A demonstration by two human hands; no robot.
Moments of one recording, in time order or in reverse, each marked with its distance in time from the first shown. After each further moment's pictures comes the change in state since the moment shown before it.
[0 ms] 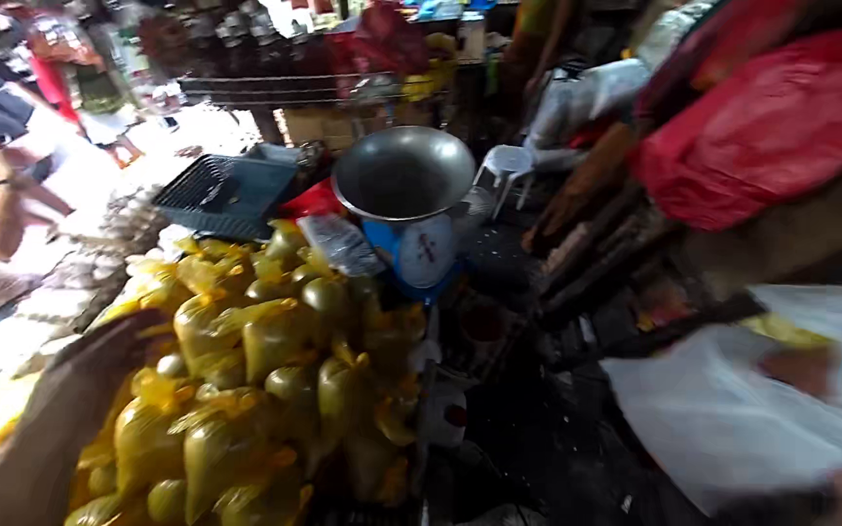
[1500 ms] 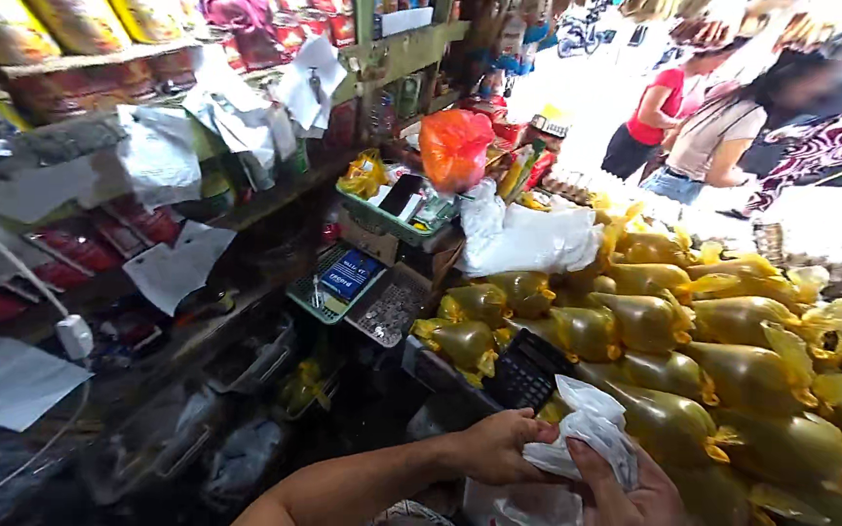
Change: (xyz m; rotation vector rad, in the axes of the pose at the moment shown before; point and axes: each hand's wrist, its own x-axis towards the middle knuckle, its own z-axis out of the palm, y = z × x) left_hand -0.432 0.036 0.419 -0.045 0.780 0.209; right_hand -0.120 0.002 0.103 0.658 -2.001 0.105
